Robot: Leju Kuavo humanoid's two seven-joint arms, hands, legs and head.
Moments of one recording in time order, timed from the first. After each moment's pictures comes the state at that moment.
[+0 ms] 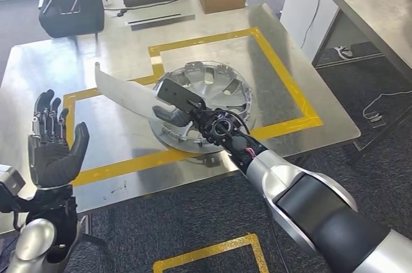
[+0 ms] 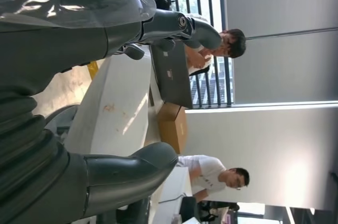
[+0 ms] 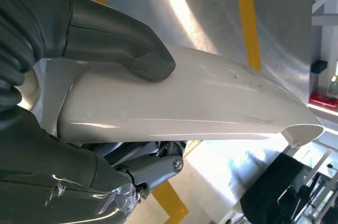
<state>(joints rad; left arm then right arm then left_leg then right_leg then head) -0.28 0.09 -0.45 -1.62 0.22 0.36 -0.34 -0.90 0.16 0.61 -0.49 0.17 0.14 -0.37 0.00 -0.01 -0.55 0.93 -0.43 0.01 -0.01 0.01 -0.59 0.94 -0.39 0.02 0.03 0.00</state>
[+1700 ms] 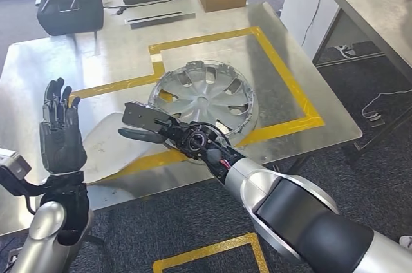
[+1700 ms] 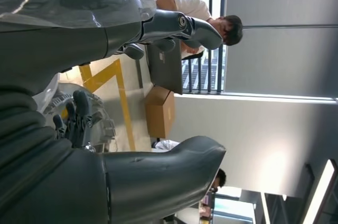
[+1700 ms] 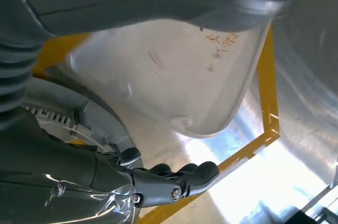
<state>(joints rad) -0.36 0.02 -0.46 -1.51 0.32 0.30 -0.42 -0.93 0.29 0.69 -0.36 0.26 0.12 -0.32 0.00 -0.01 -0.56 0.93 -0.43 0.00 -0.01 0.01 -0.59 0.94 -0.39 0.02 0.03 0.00</state>
